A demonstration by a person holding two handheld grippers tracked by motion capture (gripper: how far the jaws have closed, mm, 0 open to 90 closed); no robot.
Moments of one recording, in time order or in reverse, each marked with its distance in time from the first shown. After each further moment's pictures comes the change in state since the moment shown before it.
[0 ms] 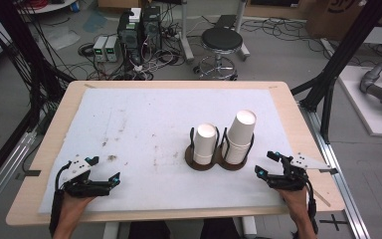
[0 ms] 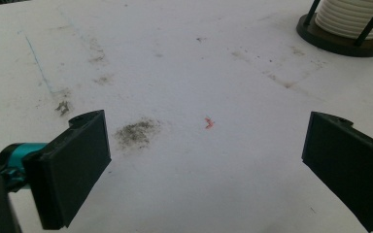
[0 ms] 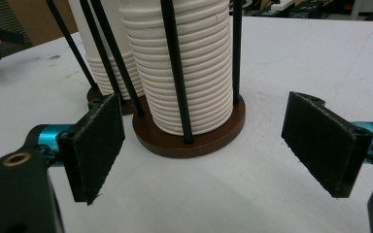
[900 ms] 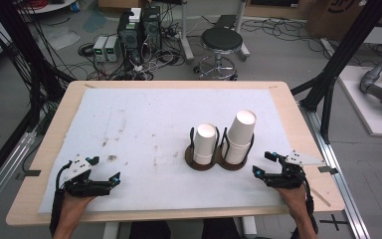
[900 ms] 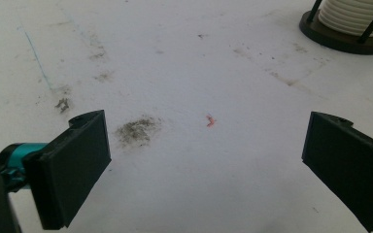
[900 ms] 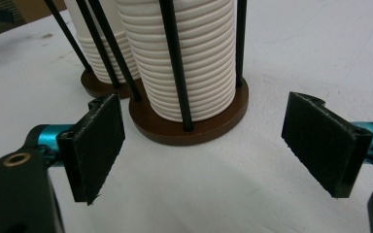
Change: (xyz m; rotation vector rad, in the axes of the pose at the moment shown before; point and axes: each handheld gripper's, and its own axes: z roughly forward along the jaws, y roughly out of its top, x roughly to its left) left arm 0.000 0.000 0.001 0.014 0.004 -0.001; right arm 0.000 0.005 0.008 0.099 -0.001 0.003
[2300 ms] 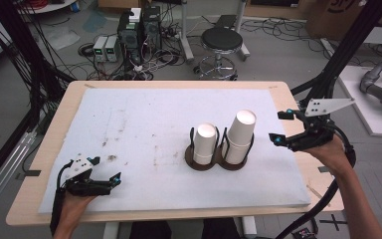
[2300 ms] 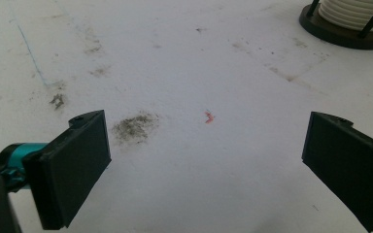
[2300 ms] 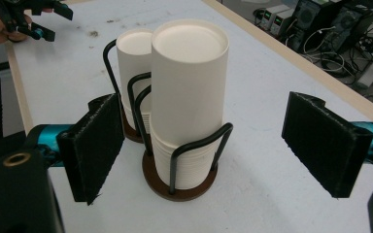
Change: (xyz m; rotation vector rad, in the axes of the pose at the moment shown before) left arm 0.001 0.001 0.003 0.021 -0.013 -0.006; right arm -0.001 0.172 -0.048 0.168 0.120 -0.304
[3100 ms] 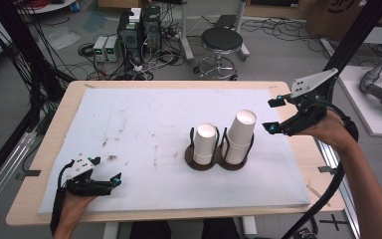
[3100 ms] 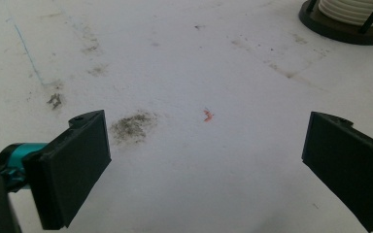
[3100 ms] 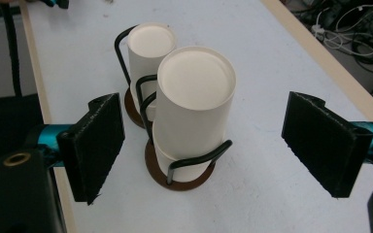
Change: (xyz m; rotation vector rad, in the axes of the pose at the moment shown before) left arm -0.001 0.000 0.001 0.011 -0.002 0.007; right arm -0.011 0.059 0.012 0.192 0.088 -0.110
